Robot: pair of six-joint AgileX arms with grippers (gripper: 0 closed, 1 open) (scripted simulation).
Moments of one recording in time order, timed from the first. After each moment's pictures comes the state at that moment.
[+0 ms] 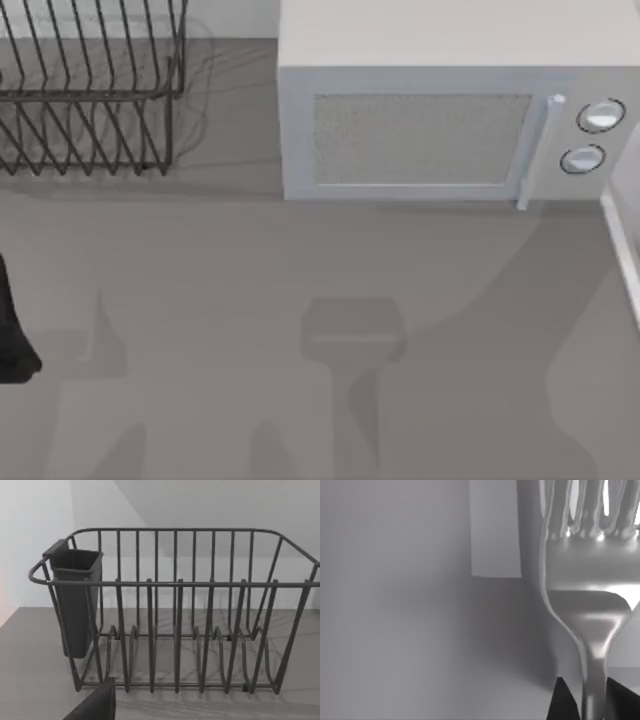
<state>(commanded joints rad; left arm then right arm) 0.00 0.00 0.00 0.00 0.00 0.00 -0.23 2.56 1.89 -0.85 0.00 -0.20</state>
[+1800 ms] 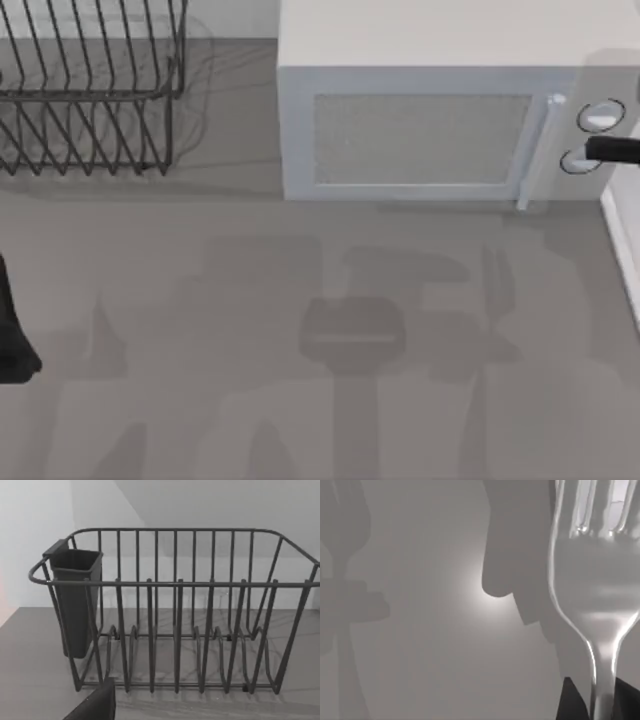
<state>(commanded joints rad) 0.00 0.00 0.00 0.00 0.00 0.00 0.15 1.84 1.60 -1.43 0.01 0.33</state>
